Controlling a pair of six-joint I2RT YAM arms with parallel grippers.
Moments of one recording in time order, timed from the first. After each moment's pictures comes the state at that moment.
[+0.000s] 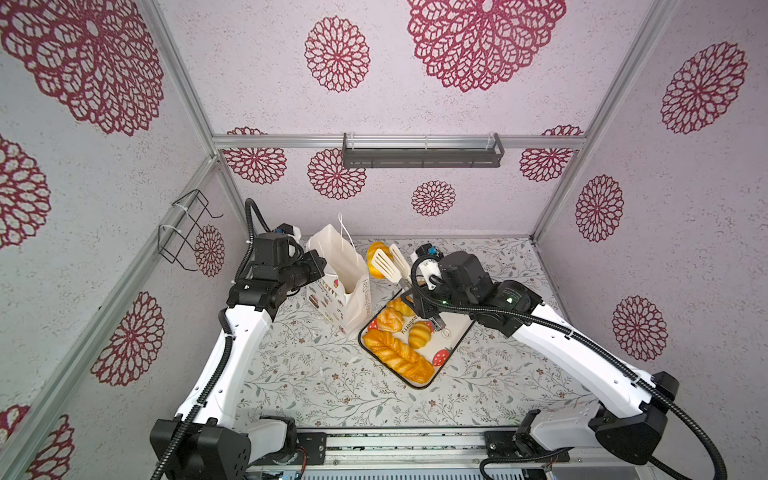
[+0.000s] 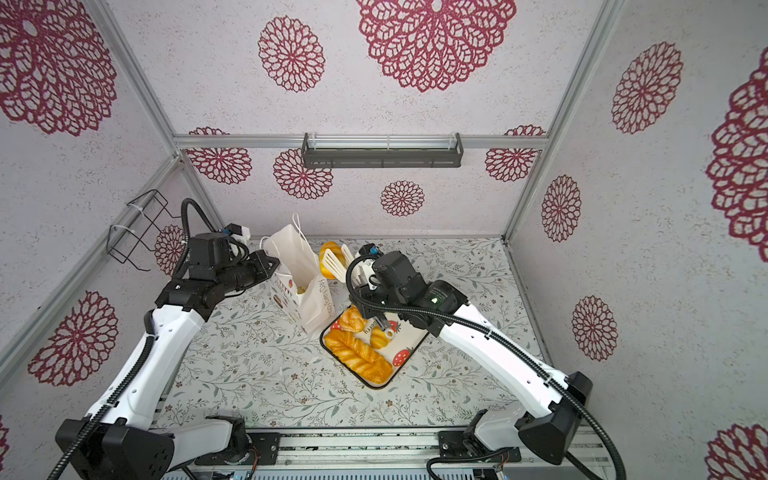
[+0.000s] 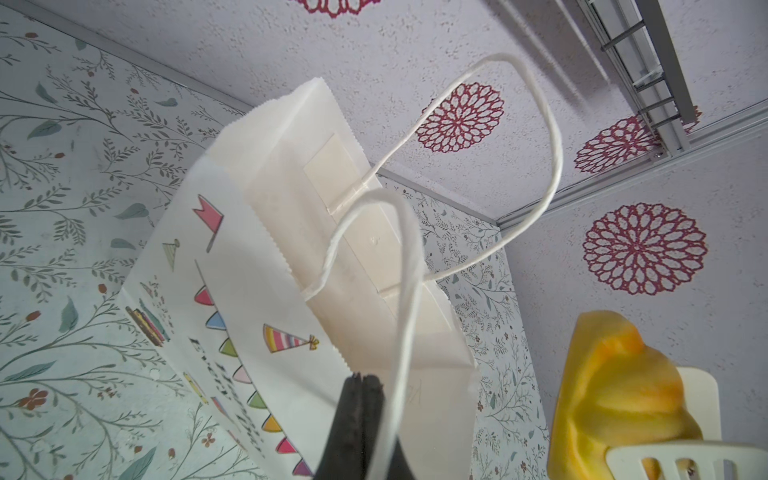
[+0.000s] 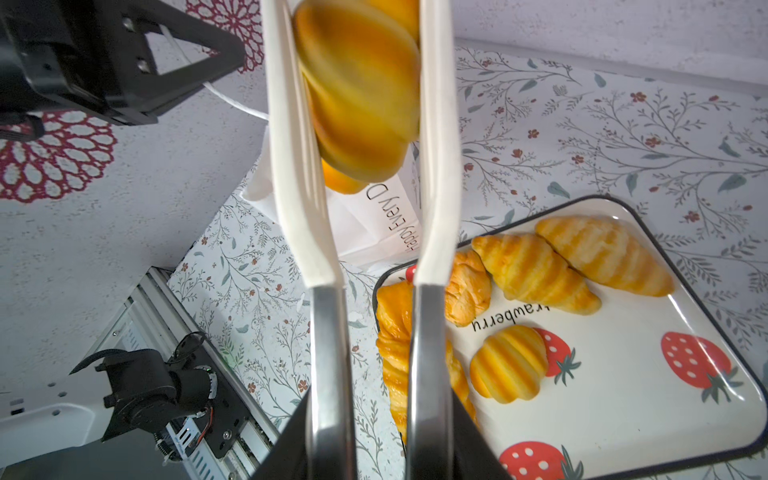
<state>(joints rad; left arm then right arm) -0.12 1.26 1.29 -0.59 0.30 -0.56 0.87 1.38 1.51 -0.76 -0.06 0.38</state>
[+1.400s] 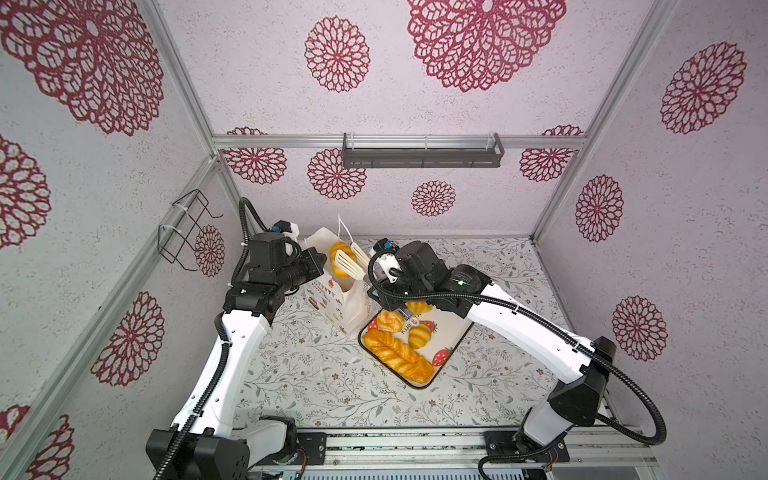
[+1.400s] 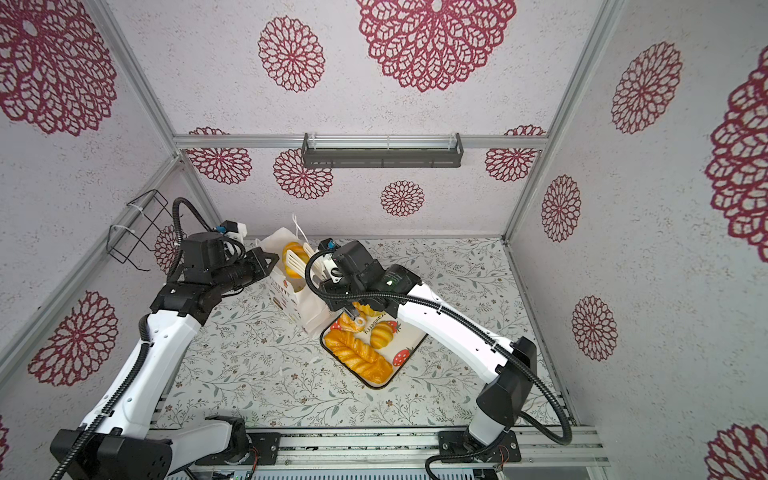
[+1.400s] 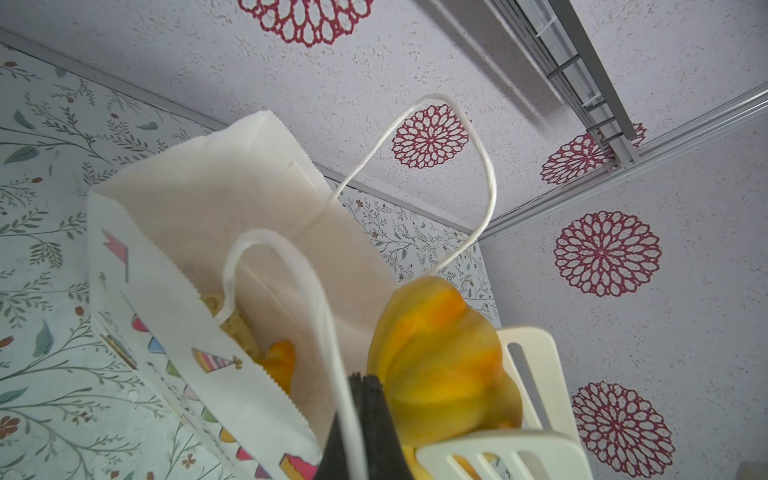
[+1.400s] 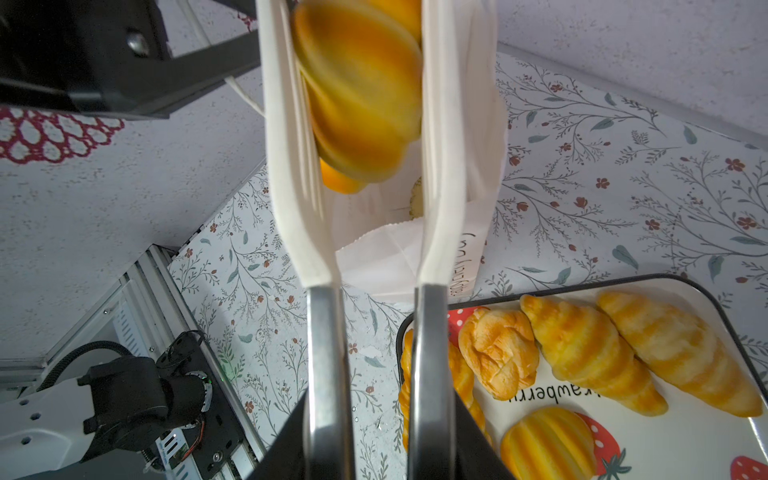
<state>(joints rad) -0.11 1.22 1.28 -0.54 0.31 -0.57 0.93 1.64 1.75 -0.76 -0.08 0.29</state>
